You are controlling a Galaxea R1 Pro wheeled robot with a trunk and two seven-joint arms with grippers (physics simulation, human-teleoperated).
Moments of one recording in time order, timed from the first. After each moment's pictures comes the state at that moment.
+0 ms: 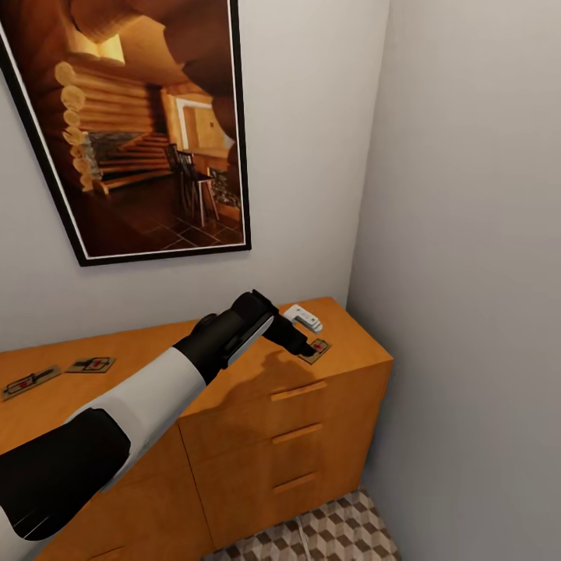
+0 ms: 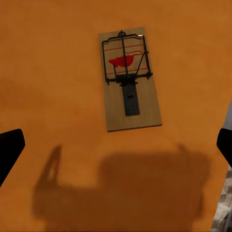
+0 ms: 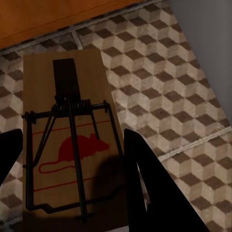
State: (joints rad) left arm -1.20 -0.14 -0.76 -0.81 0.24 0.97 -0.37; right arm -0.22 0.17 0.14 -0.02 -0.10 -0.48 -0.23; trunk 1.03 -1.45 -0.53
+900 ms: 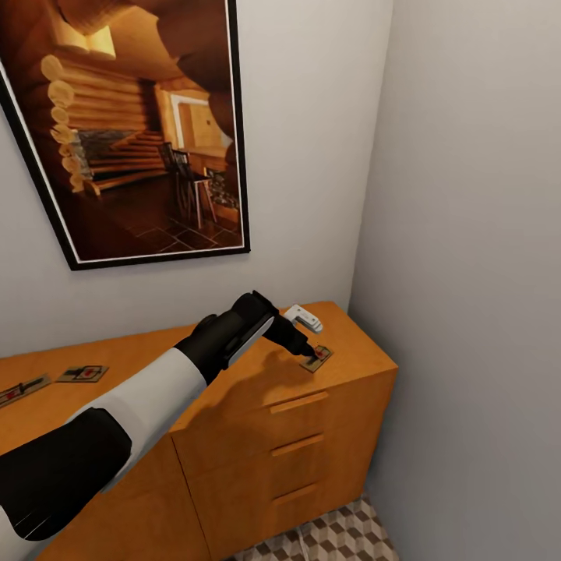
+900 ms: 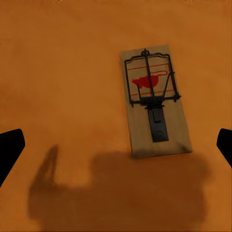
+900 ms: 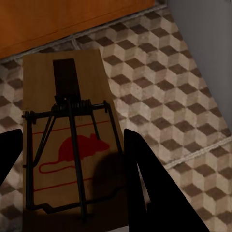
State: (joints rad) left arm -1.20 -0.14 -0.76 -0.80 0.24 0.95 -0.37; right arm -0.22 0.17 0.14 -0.02 -0.10 -0.48 -0.23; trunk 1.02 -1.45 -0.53
